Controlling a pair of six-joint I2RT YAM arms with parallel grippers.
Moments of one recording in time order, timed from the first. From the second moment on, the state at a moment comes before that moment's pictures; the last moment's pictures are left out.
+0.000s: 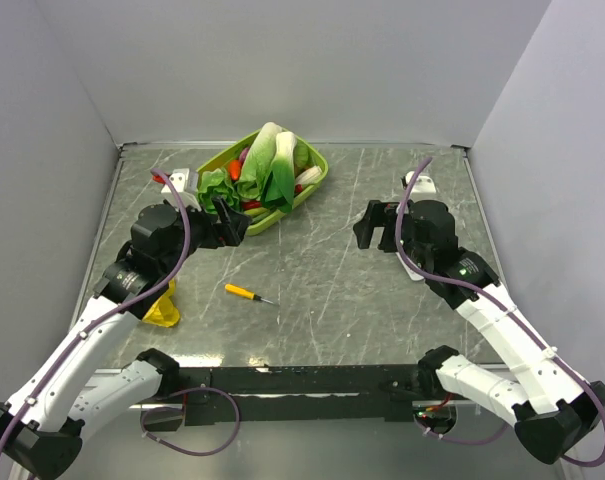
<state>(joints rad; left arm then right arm) -0.49 0.85 0.94 -0.31 -0.03 -0.47 0.51 0.91 0.98 -0.49 0.14 0.38</state>
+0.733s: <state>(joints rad) -0.49 0.82 0.93 -0.30 -0.04 -0.49 0.29 1.47 1.05 -0.64 0.39 0.22</state>
